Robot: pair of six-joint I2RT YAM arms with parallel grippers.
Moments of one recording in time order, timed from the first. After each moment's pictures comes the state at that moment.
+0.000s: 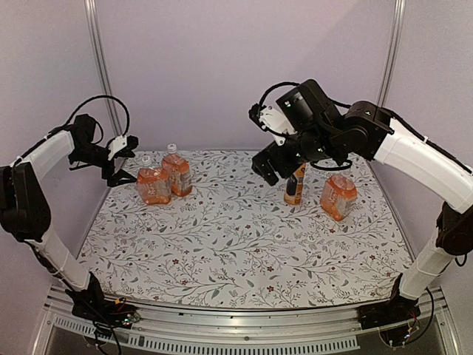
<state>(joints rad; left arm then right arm) 0.14 1.60 1.41 -0.92 0.69 1.33 1.03 1.64 1.84 -0.93 0.35 0.02</state>
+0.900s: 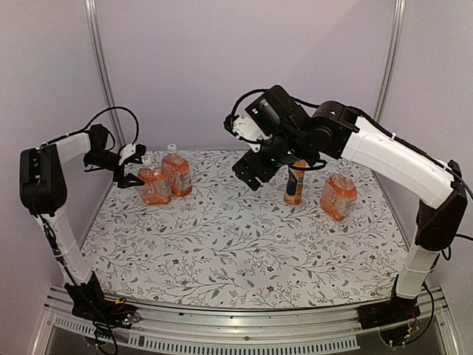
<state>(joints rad) 0.15 1.93 1.55 -0.85 0.76 1.46 1.07 1.82 2.01 -0.98 0.38 -0.06</state>
